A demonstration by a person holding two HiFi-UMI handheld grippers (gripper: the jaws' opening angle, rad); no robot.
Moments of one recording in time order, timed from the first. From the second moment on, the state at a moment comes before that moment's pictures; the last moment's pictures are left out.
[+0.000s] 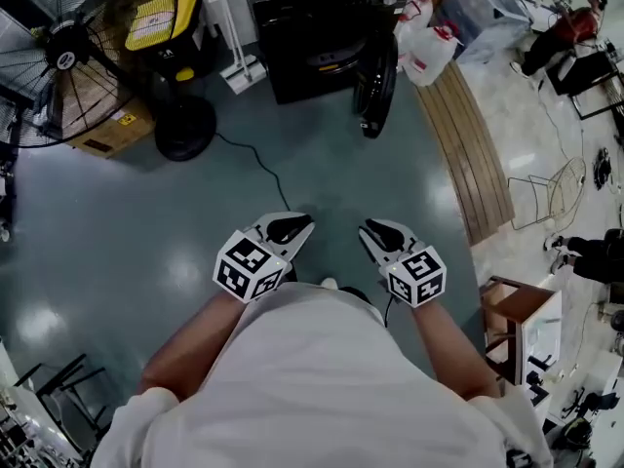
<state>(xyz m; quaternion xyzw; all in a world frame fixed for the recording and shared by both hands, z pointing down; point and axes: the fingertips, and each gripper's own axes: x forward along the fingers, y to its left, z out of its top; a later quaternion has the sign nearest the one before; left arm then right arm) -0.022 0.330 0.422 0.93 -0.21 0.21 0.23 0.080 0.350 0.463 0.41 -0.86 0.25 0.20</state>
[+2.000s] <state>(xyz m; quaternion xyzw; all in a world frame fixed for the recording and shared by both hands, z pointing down) 0.041 -0.059 0.435 0.91 -0.21 0.25 0.26 0.321 -0.119 0.679 0.48 -0.73 0.42 0.23</state>
